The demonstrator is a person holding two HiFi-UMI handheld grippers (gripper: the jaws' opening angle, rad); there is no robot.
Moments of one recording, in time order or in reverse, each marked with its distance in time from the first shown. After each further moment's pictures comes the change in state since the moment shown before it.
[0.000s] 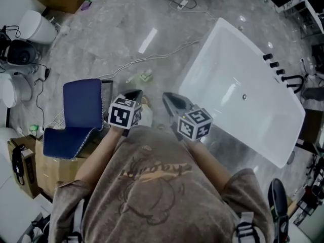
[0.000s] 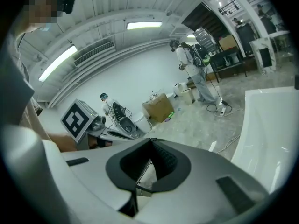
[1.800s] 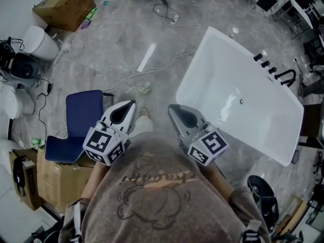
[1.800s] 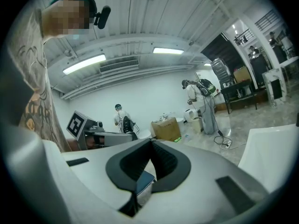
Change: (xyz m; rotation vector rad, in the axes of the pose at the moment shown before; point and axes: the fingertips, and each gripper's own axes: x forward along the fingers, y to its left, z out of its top) left arm -0.167 -0.072 0.053 0.104 -0.579 -0.139; right arm -0.115 0.094 0.058 -0.230 -0.260 0.053
